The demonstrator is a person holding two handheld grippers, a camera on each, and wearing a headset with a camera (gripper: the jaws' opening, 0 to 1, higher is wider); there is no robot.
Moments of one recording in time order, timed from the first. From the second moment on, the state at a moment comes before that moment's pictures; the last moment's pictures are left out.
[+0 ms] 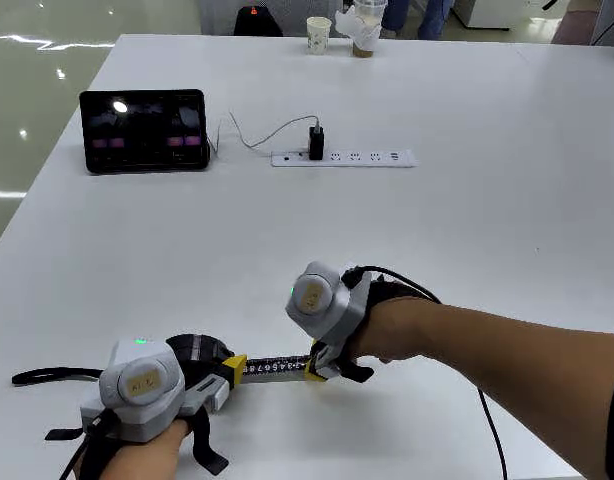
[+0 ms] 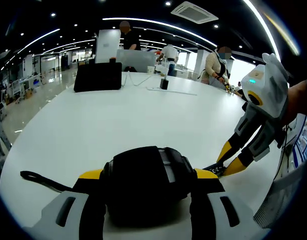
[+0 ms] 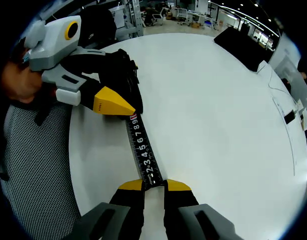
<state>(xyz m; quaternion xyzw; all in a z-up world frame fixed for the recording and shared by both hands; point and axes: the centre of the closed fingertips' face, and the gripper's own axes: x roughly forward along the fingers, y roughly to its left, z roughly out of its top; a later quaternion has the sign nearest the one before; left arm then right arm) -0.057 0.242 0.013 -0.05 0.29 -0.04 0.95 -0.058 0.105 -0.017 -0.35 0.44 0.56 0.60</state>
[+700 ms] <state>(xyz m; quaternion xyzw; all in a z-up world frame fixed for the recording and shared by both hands) -0.057 0.243 0.011 -0.07 0.29 -0.05 0.95 -0.059 0.113 -0.017 -0.35 0.44 0.57 0.60</state>
